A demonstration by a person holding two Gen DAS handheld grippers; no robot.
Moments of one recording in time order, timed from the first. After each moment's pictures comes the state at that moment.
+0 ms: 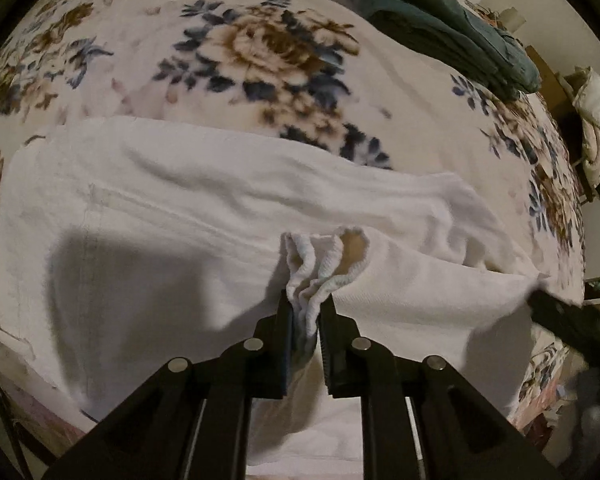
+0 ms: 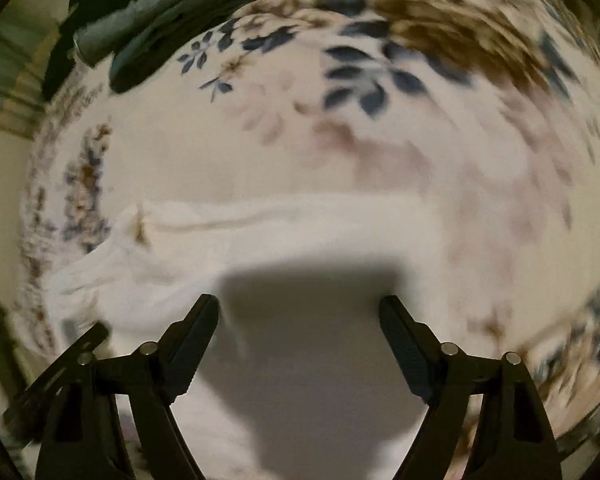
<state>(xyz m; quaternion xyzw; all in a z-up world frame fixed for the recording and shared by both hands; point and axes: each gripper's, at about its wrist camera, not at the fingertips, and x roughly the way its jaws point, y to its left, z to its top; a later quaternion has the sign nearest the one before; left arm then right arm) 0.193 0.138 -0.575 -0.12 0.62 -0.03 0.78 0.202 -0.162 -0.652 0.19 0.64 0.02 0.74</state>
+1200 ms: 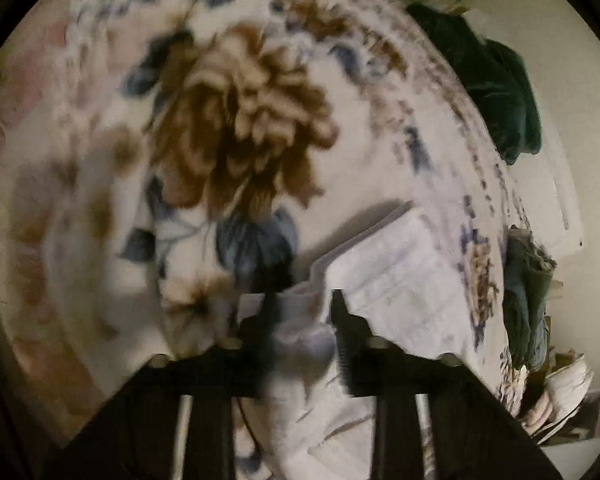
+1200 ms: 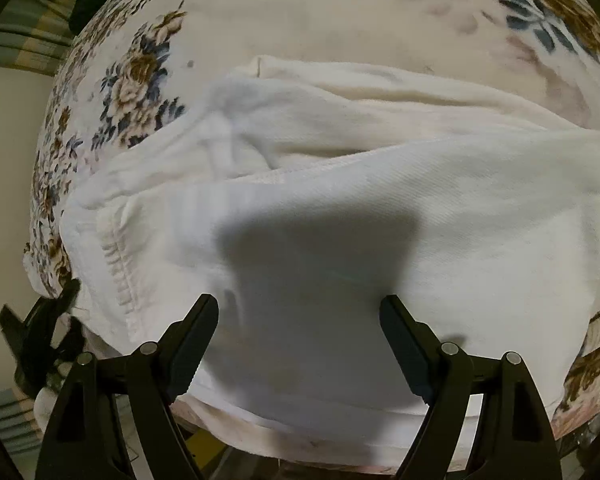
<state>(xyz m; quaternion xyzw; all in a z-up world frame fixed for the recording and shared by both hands) 0.085 0.356 -0.574 -0.44 0.41 0.20 0.77 0.180 -0.044 -0.663 0.19 0.70 0.10 0.69</state>
